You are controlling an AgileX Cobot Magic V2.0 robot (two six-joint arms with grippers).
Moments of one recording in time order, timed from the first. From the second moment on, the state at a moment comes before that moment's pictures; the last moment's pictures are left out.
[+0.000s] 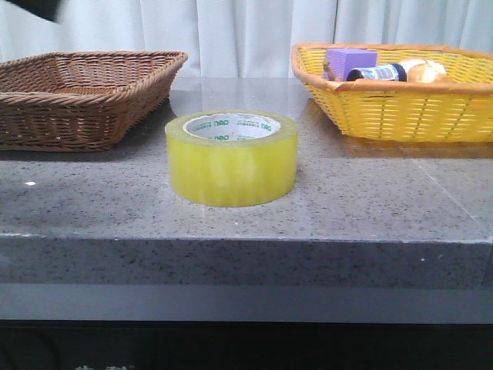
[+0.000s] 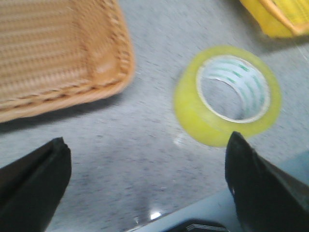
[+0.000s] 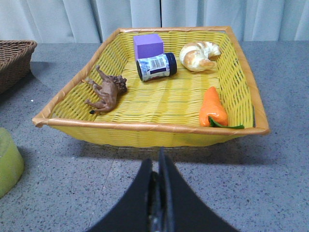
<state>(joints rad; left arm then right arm) -0.53 1.09 -0.97 -0.11 0.73 -0.10 0.01 0.33 -0.38 0.28 0.31 -0.18</state>
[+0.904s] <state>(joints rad) -0.60 1.63 -1.29 -0.24 0.80 -0.11 0.01 0.33 -0.38 0.28 0.30 -0.18</state>
